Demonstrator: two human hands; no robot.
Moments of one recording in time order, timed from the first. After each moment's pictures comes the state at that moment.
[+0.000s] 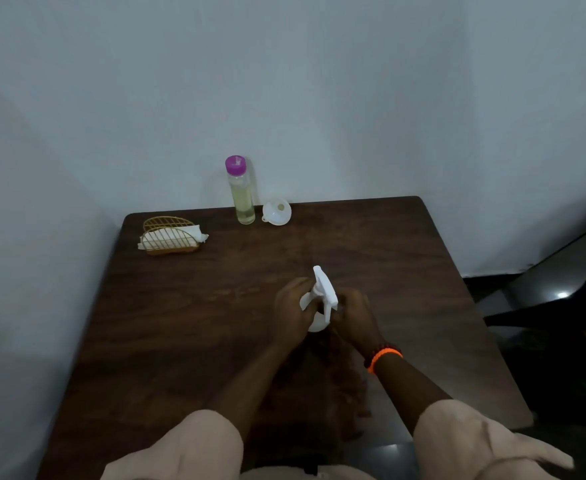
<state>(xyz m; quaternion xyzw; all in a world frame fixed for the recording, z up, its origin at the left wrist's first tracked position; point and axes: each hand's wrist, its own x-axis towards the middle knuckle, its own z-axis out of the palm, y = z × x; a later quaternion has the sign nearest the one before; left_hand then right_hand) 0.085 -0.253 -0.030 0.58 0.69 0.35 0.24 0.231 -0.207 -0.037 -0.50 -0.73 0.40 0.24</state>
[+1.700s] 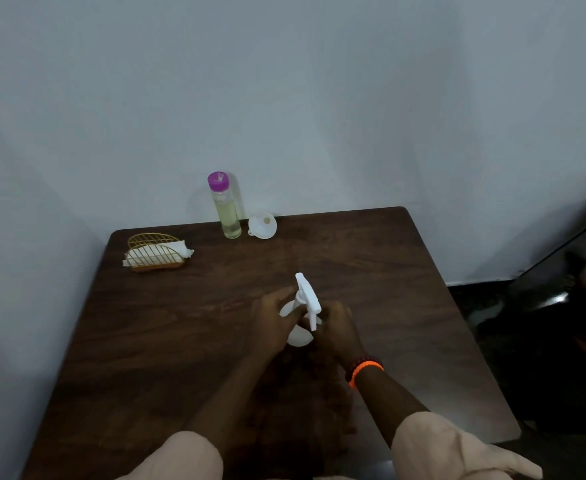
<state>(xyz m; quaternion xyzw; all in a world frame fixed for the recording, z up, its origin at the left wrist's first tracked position) 0.093 -0.246 -0.020 0.47 0.70 0.42 0.33 0.233 -0.204 -0.045 -0.52 -0.68 0.45 0.25</state>
